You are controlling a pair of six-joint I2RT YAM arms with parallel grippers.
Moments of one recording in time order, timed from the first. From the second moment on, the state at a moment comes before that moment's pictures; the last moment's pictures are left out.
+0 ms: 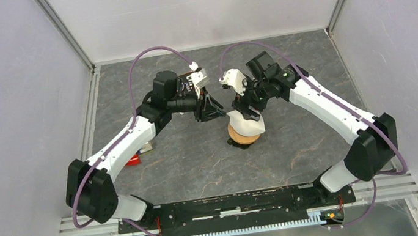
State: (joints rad) left arm -0.54 1.43 1.09 -0.09 0.89 0.09; right arm 0.55 1.50 1.37 -0.87 -0.26 -0.52
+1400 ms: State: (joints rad) left arm -0.58 1.51 1.15 -0.08 0.95 0.05; right arm 0.50 1.38 1.34 -0.92 -0.37 -0.53
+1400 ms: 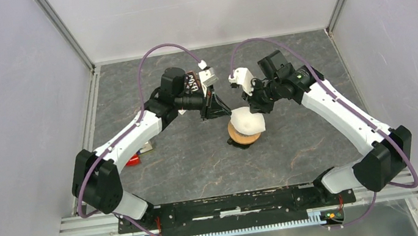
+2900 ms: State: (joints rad) left arm -0.63 1.51 1.07 0.00 0.81 0.03; right arm 0.50 1.39 1.27 -0.88 -0.42 -0.51
